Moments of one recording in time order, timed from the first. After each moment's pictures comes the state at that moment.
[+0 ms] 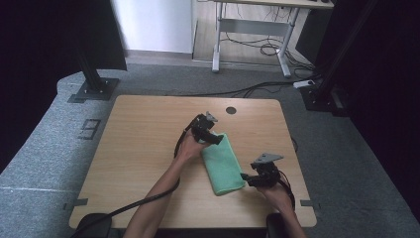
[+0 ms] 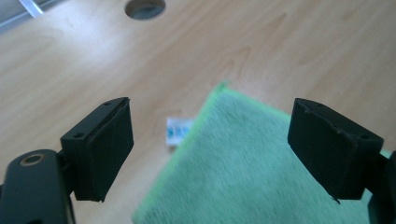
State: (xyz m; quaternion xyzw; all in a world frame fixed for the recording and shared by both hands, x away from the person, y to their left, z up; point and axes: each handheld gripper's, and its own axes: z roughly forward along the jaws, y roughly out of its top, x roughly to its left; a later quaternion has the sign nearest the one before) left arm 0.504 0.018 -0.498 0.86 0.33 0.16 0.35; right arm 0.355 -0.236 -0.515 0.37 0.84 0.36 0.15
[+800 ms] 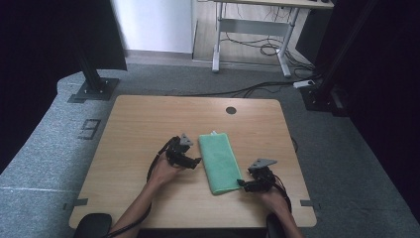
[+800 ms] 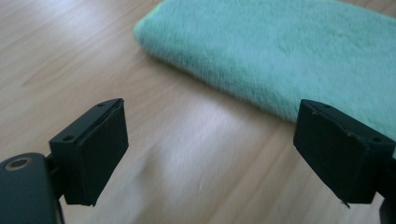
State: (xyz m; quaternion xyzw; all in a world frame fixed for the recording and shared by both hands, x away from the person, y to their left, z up) left arm 0.425 0.102 -0.524 0.87 0.33 0.15 0.35; right arm 0.355 -0.229 -0.545 0.36 0.85 0.35 0.14
